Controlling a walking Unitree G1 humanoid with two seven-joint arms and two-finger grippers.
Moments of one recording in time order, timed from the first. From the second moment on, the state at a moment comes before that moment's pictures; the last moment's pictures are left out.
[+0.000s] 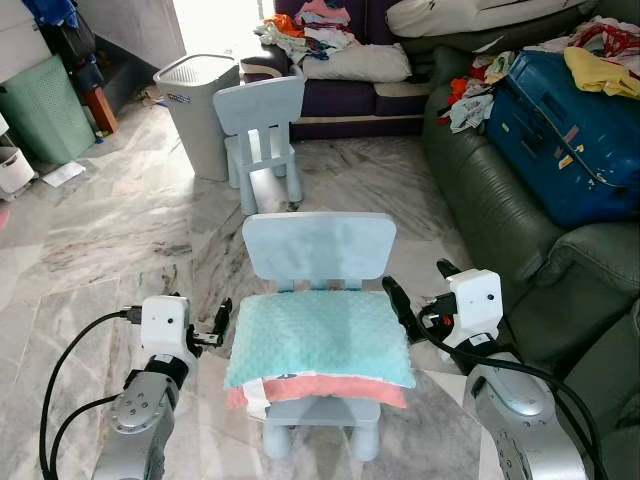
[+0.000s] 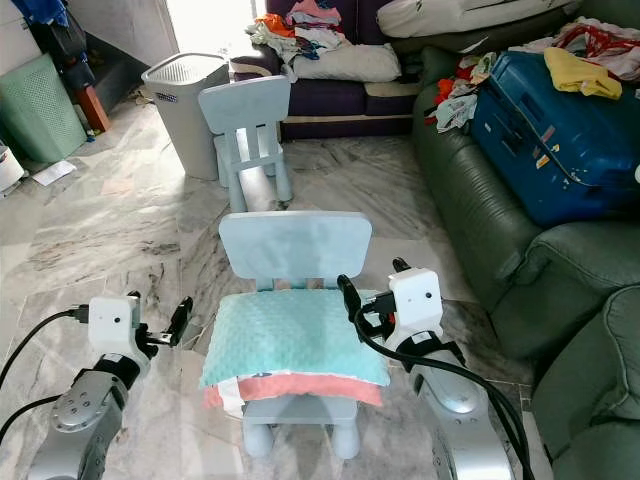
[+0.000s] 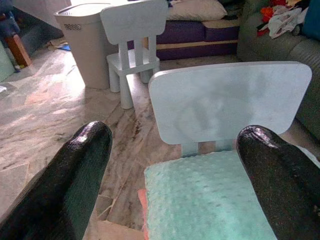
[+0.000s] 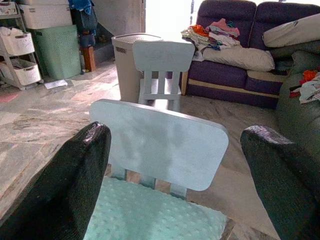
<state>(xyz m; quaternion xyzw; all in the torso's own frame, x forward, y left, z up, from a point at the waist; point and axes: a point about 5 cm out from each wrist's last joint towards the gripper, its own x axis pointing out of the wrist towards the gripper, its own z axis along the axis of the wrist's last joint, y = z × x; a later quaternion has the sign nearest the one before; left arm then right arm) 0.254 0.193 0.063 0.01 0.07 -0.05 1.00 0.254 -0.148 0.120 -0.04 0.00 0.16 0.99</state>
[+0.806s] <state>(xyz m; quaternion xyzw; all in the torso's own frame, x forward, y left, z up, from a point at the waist) 0.253 0.193 0.062 0.02 0.07 -0.04 1.00 0.253 -0.149 0.118 -0.04 0.01 0.17 0.98</state>
